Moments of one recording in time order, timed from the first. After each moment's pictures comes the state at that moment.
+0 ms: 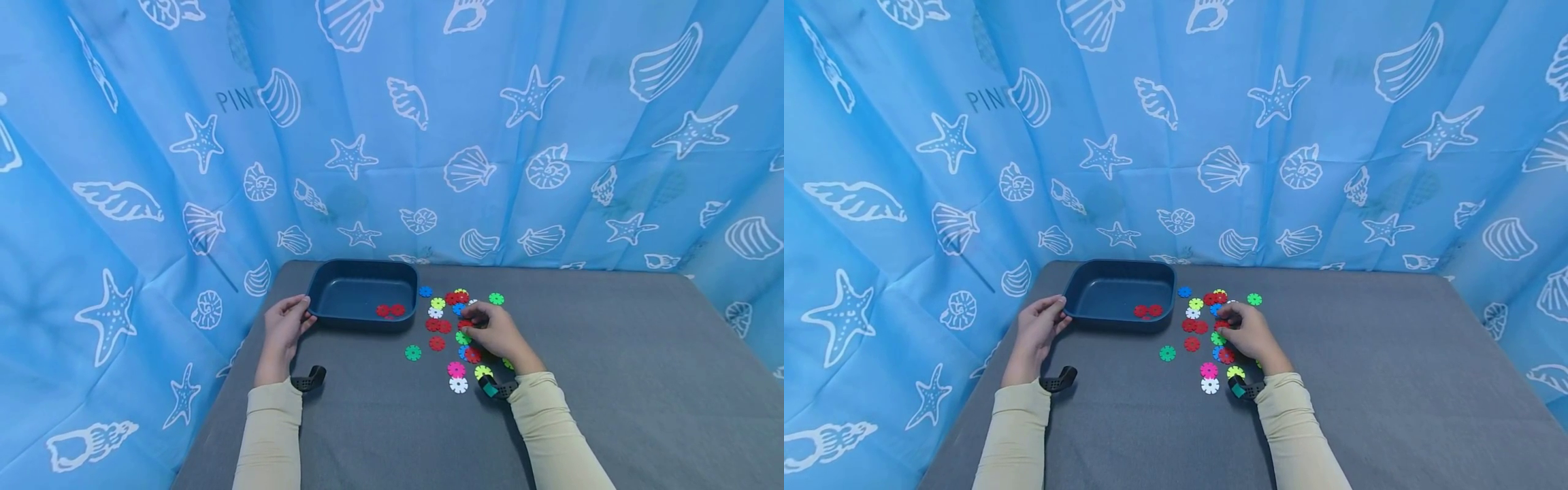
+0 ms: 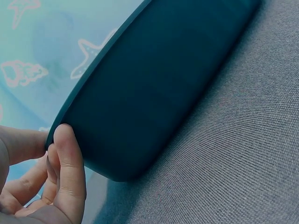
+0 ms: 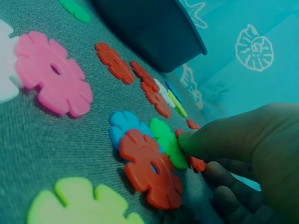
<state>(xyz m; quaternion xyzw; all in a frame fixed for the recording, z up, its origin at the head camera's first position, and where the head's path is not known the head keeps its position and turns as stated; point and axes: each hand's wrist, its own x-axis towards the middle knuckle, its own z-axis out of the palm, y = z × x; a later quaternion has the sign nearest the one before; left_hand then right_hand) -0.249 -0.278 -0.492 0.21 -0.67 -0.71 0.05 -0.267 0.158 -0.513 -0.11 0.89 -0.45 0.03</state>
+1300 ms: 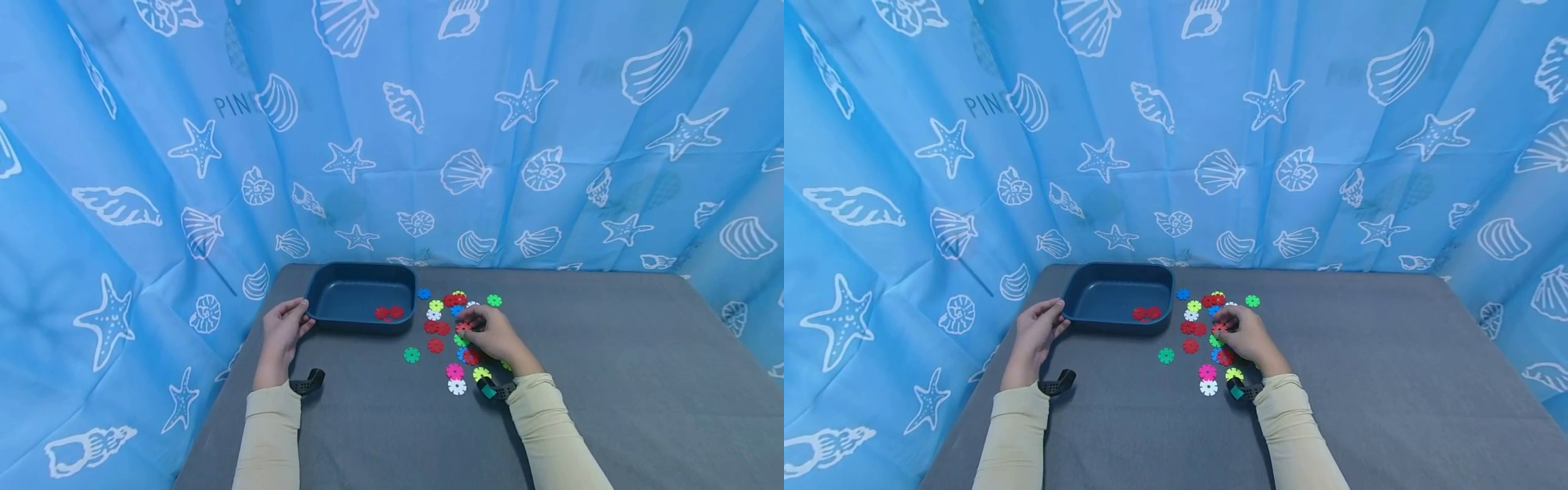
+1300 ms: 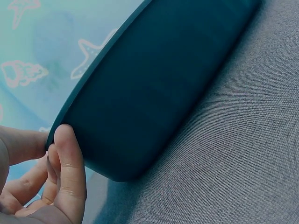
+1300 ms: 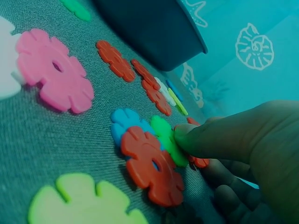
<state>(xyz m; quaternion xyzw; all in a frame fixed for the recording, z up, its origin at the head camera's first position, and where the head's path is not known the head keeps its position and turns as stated) -0.249 -0.277 -0.493 0.21 -0.66 -0.72 0.05 -0.262 0.157 -0.510 -0.13 0.88 -0.45 0.03</state>
